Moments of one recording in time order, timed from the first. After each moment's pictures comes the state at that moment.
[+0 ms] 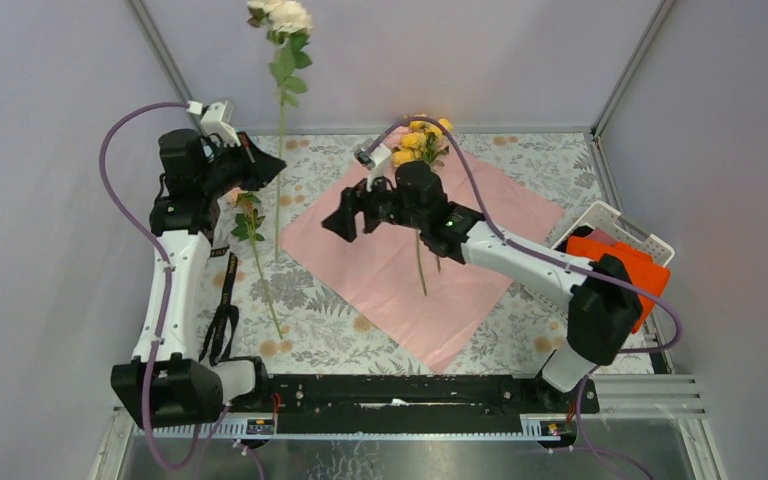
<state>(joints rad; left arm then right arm) 0.15 1.23 1.24 -0.37 0.61 -0.24 0.82 1.61 1.31 0.01 -0.25 0.26</state>
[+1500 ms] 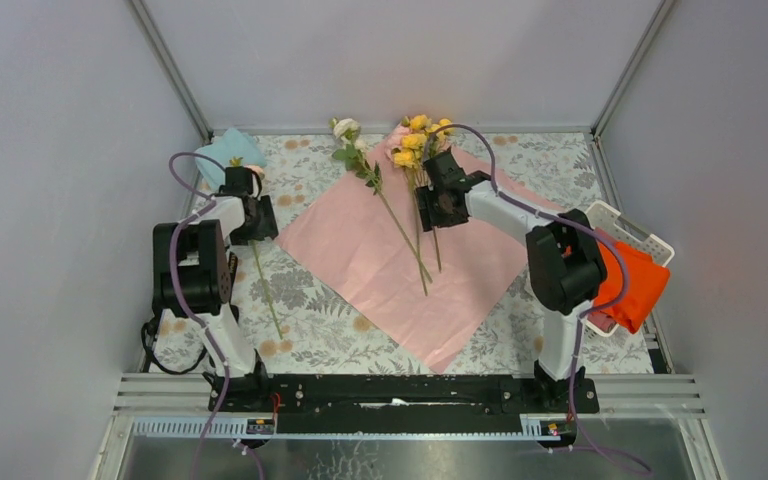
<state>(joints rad) 0.14 1.81 1.10 -0.40 -0.07 -0.15 0.51 1.96 1.46 -0.57 0.09 0.23</state>
